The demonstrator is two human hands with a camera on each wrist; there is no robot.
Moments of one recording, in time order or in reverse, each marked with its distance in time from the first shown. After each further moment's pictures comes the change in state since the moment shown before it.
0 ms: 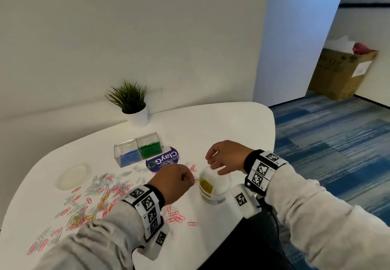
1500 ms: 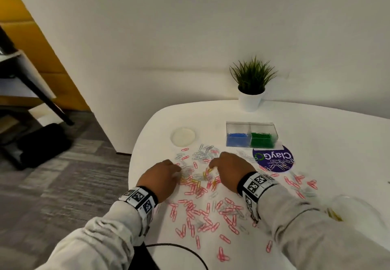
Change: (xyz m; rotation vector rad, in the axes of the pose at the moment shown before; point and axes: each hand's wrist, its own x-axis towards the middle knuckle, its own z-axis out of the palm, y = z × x) left_hand -0.154 -0.283 -0.037 0.173 0.168 -0.499; right_hand 0.122 -0.079 0.274 -0.965 -0.173 -0.600
